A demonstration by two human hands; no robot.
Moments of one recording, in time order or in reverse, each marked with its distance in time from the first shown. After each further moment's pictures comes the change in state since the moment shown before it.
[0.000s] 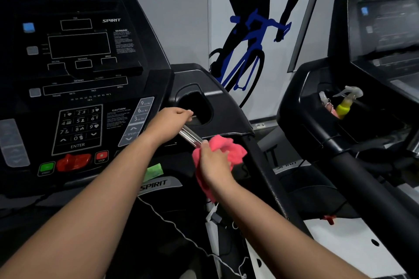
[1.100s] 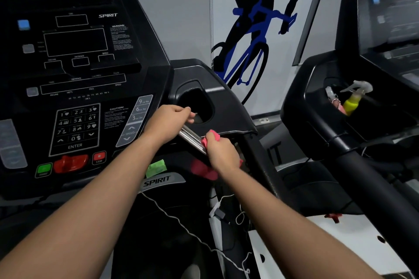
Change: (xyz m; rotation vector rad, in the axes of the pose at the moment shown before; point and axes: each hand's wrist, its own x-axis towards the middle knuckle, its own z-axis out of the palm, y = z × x) left_hand -0.002 0.007 0.003 -0.019 0.055 -0.005; right_hand 0.033 -0.009 -0.014 -0.320 0.004 -0.153
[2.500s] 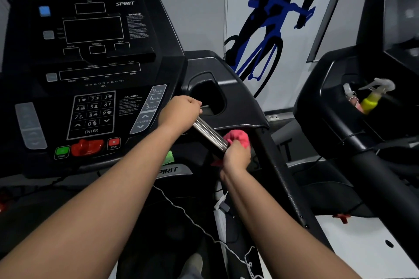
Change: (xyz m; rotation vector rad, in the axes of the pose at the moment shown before) left_hand -0.010 0.007 0.002 0.044 0.087 -0.099; right_hand -0.002 0.017 0.037 0.887 0.382 0.312
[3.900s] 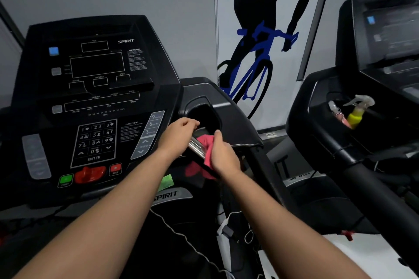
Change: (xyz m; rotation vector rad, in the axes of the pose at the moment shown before) left_hand 0.008 -0.010 0.002 -0.085 0.000 0.098; right_hand -0.009 -0.057 0.004 -0.853 -0.433 -0.339
